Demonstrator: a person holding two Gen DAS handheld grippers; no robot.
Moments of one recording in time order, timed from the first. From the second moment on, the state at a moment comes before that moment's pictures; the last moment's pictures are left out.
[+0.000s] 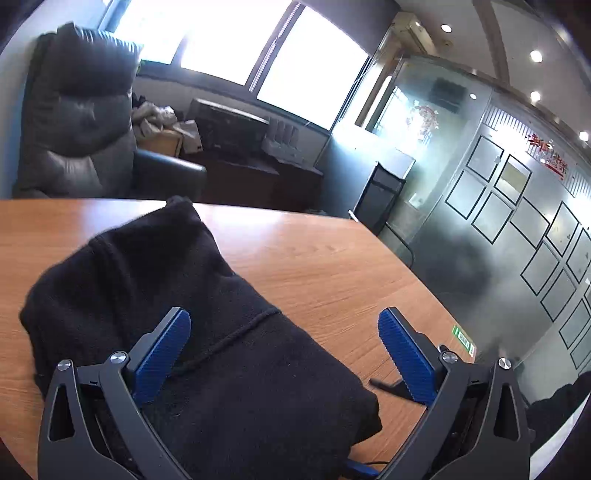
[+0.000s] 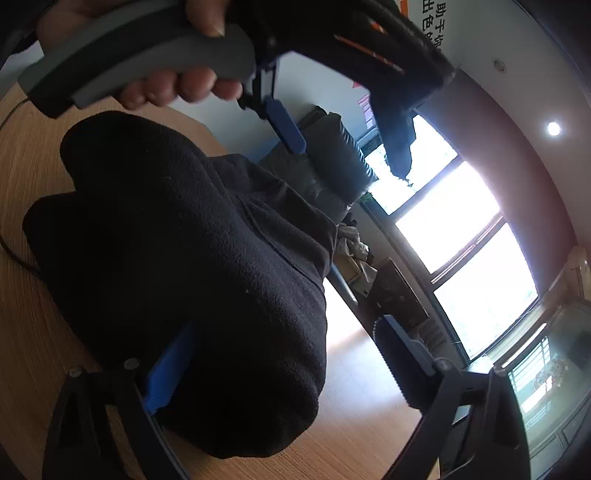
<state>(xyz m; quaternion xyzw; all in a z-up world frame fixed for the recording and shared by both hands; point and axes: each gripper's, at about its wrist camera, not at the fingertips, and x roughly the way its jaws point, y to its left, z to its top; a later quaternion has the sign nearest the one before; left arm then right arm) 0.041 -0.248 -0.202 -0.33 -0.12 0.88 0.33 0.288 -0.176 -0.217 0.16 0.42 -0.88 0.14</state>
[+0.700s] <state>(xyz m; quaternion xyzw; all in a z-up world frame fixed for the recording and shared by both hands) 0.053 -0.256 -0.243 -0.35 -0.06 0.86 0.37 0.277 -0.158 -0.242 0.25 0.42 -0.83 0.26</state>
